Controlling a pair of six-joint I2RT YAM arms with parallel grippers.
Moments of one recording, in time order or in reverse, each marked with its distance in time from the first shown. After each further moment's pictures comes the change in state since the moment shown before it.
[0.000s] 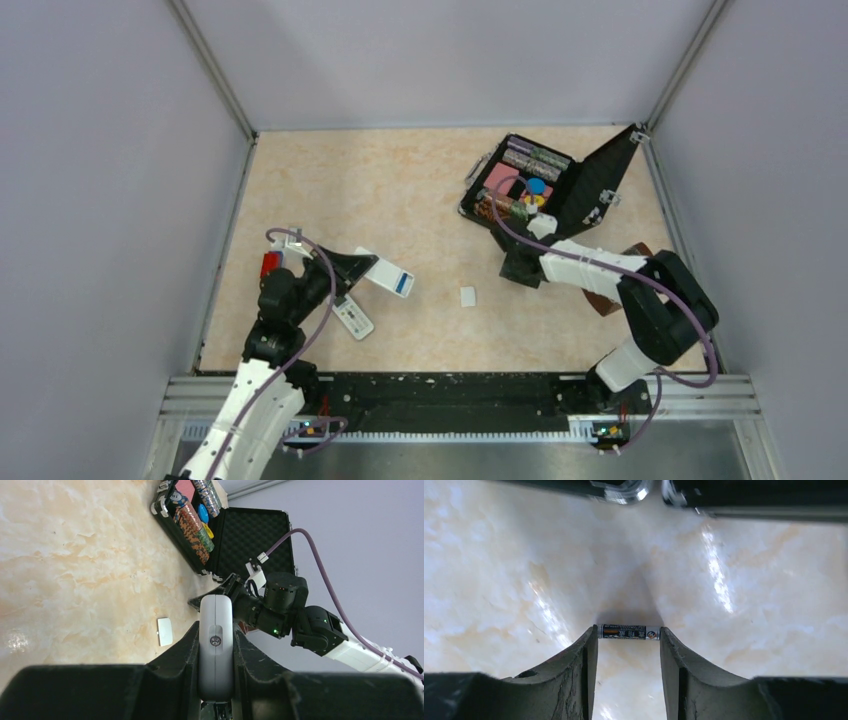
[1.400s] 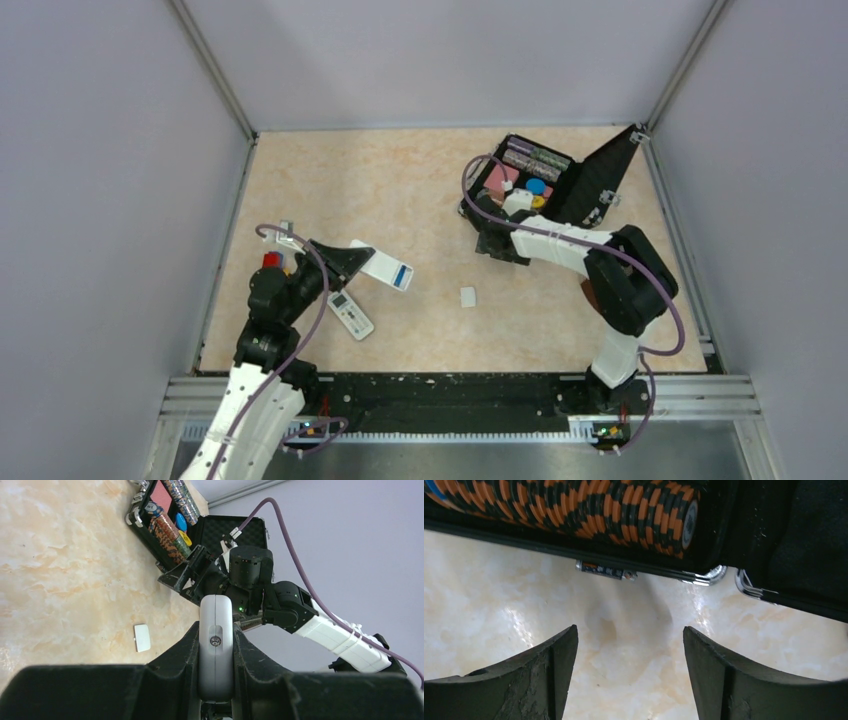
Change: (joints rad) left arm 0.000 -0.032 0.092 -0.054 0.010 -0.024; right arm 0.045 0.163 0.248 -0.100 0.123 -0.071
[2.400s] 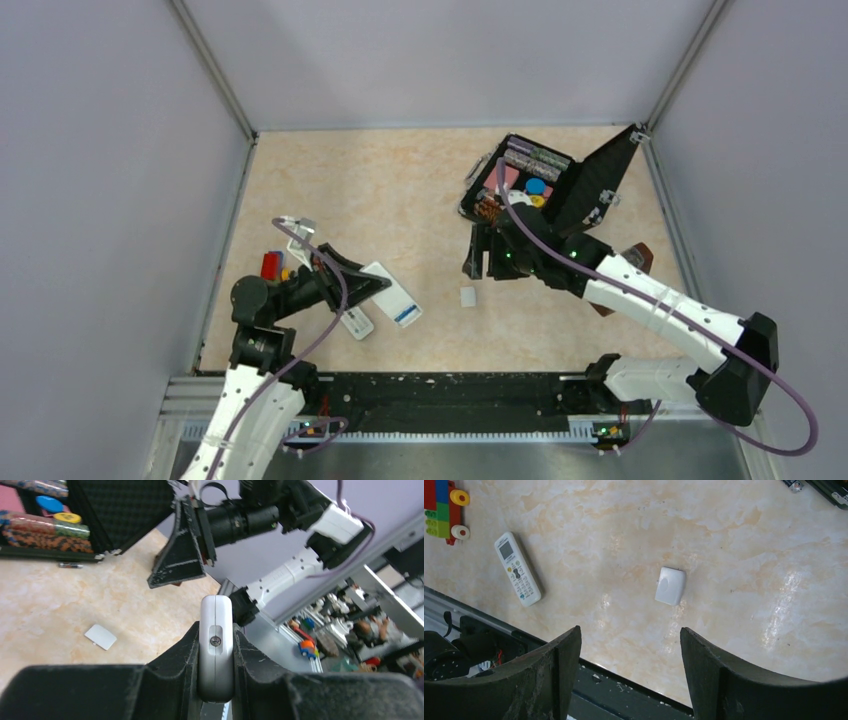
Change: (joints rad) left arm 0.000 -0.011 0.036 0.318 0.605 0.238; right arm 0.182 -0.584 -0.058 -0.118 -0.440 -0.166
